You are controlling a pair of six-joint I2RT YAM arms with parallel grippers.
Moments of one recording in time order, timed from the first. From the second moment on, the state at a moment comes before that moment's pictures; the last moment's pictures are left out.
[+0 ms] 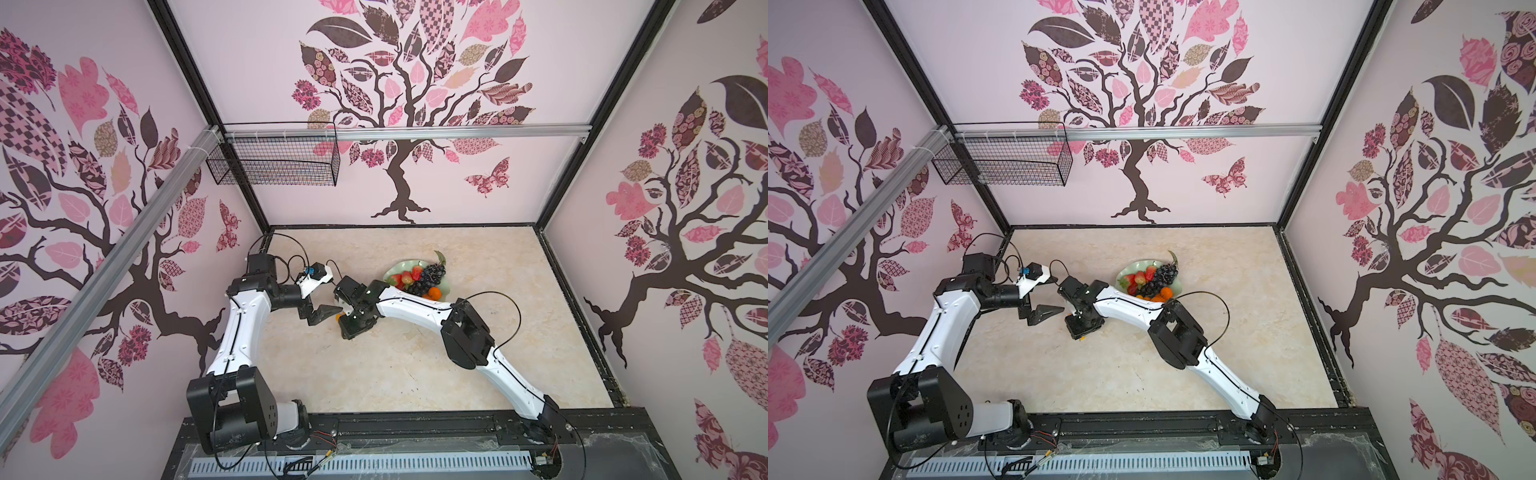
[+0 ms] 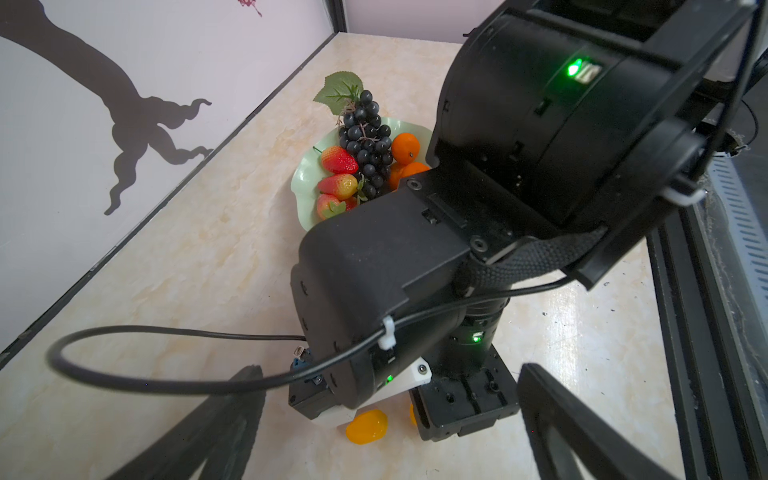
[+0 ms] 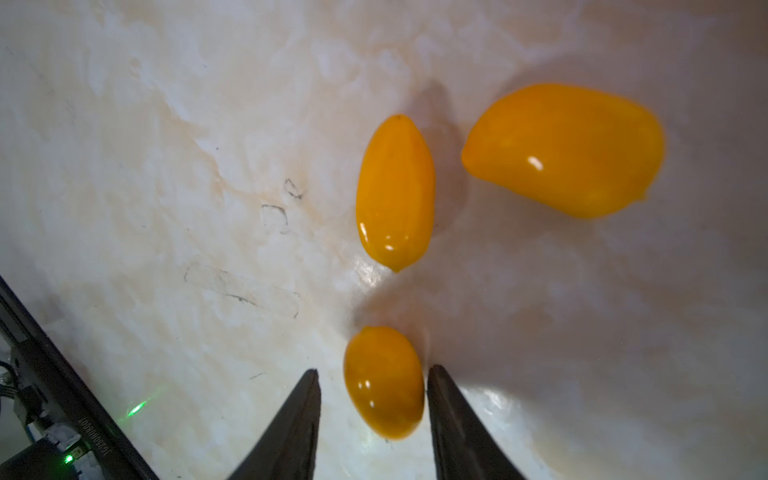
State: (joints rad) left arm 0.20 1.34 1.12 -1.00 1.03 1.29; right arm 1.01 2.50 2.20 -0.88 -0.24 0.42
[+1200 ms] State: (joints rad) left arm 0.23 1.34 1.13 -0.90 1.20 1.20; right arm 0.97 2.43 2.16 -0.89 -0.23 0.43
